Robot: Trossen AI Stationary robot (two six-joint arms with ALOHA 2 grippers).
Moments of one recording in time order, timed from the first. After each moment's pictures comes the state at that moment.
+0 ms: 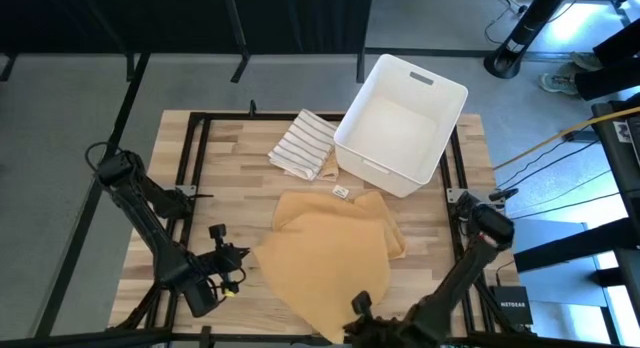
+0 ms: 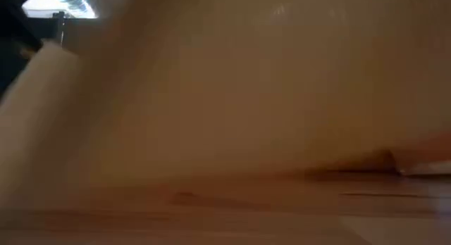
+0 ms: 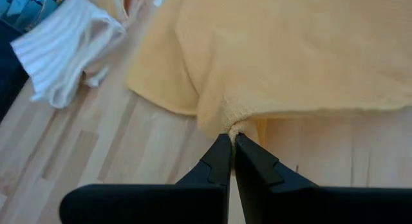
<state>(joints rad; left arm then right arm) -0.97 1.54 1.01 -0.96 -0.87 -1.09 0.91 2.08 1.71 -0.64 0.62 0.22</state>
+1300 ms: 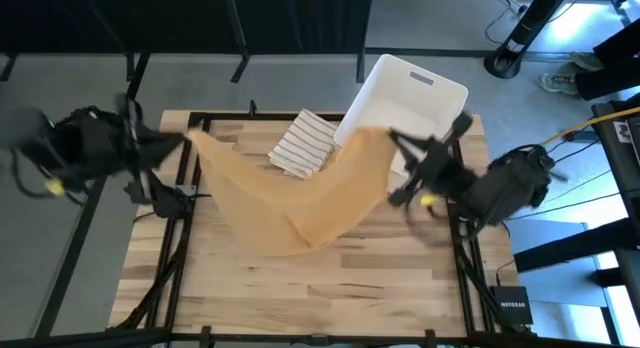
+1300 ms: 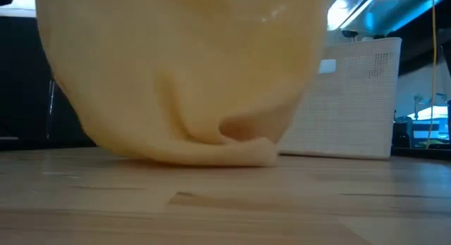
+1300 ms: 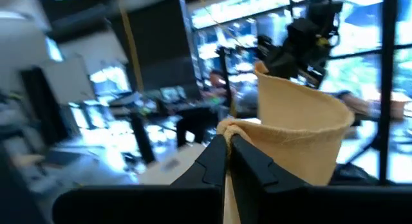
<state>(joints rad) -0.96 1.05 1.74 -0.43 -1.31 0.42 0.59 1.64 2.33 -0.89 1.34 -0.27</state>
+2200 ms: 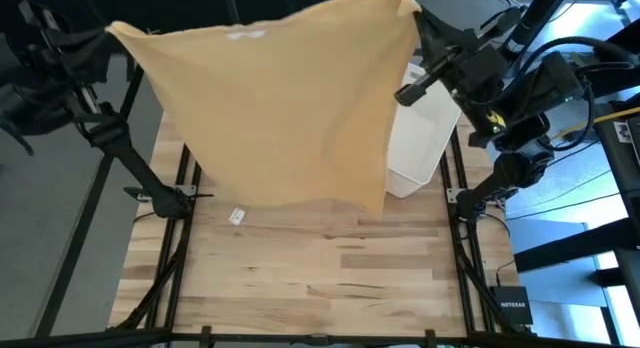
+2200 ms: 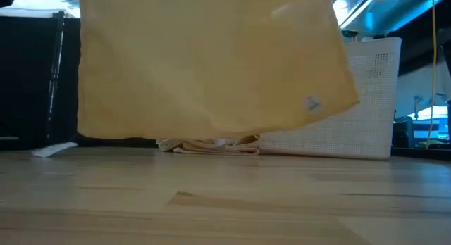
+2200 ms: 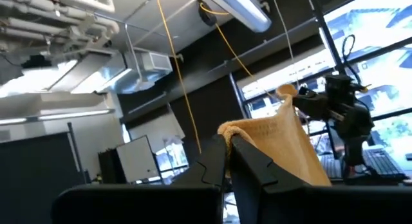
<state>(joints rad) -0.96 1.05 1.93 0.31 -1.15 1.48 0.19 1.60 2.36 0.01 0.75 -1.09</state>
